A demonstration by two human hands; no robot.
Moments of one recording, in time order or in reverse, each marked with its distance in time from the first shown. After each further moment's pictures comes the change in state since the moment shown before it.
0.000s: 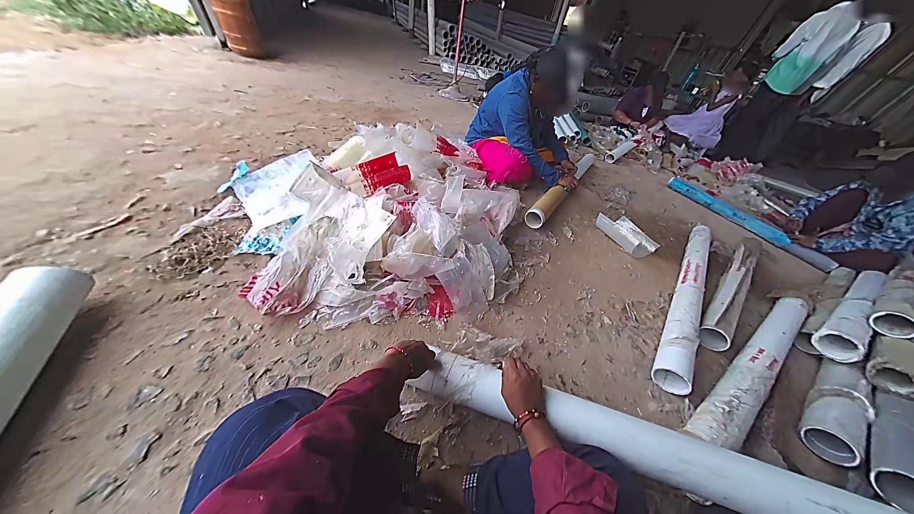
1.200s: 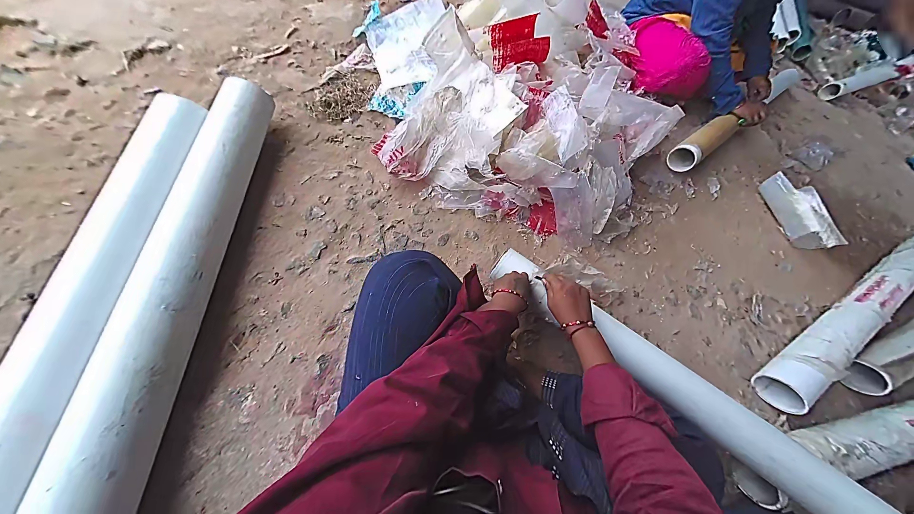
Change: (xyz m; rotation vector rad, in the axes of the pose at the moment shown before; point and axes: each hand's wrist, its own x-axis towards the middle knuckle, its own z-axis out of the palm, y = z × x) left_hand -0.034 0.028 0.043 -0.769 0.151 -0.259; right_hand 0.017 -0.109 -0.006 -0.178 -0.311 -0.333
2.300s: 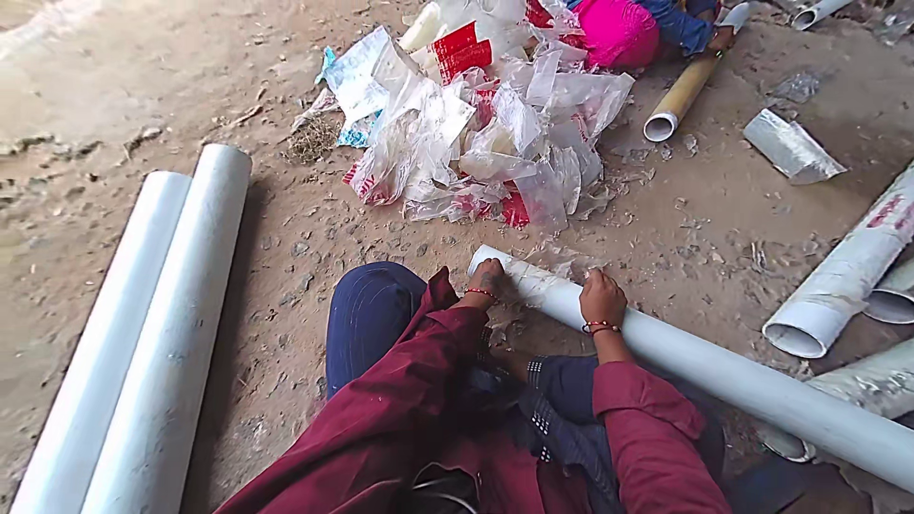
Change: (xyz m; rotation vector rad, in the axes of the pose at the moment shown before) left_hand 0.015 -0.002 0.017 -0.018 0.224 0.067; right_hand -0.036 0.101 0.036 0.229 0.366 0.387
